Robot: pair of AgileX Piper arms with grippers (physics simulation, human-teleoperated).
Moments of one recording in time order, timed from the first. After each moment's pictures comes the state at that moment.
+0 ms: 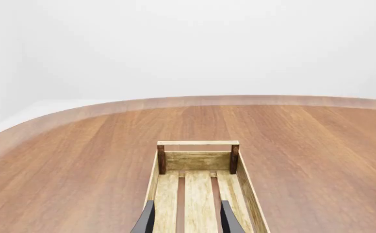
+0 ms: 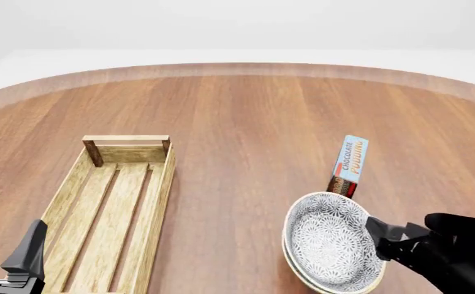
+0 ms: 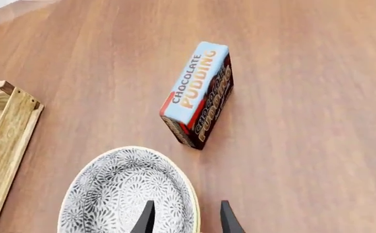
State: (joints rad) left arm 0.00 0.00 0.00 0.00 0.00; right arm 0.17 0.76 -0.16 -0.01 0.30
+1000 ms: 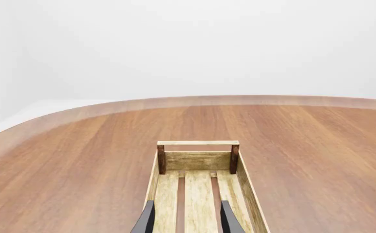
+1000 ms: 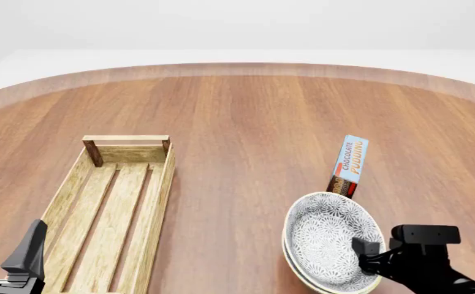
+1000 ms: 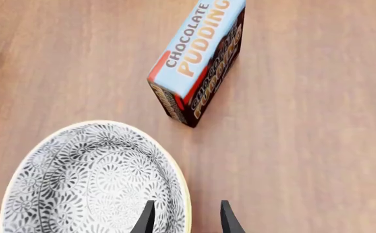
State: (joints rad) left arm 0.00 0.00 0.00 0.00 0.00; right arm 0.18 1.10 -0.10 -0.26 0.18
